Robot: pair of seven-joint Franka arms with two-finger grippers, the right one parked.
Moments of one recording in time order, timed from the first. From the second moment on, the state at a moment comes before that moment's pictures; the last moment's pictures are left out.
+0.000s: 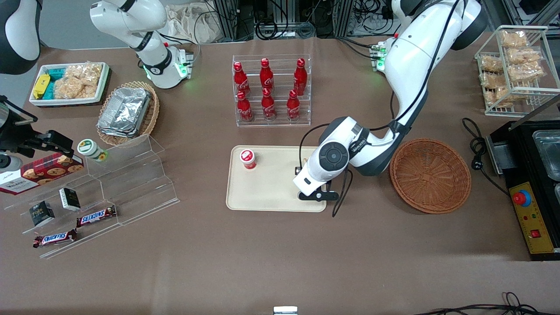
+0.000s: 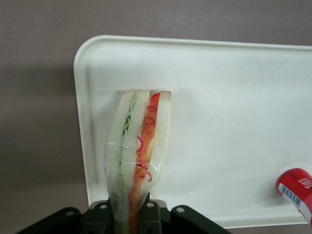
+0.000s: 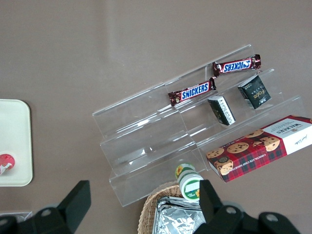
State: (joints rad) arm -0.26 0.74 -0.45 -1.51 0.13 2.11 -0.69
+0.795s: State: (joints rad) arm -0.23 0.65 -0.44 -1.44 0.14 1.92 -0.69
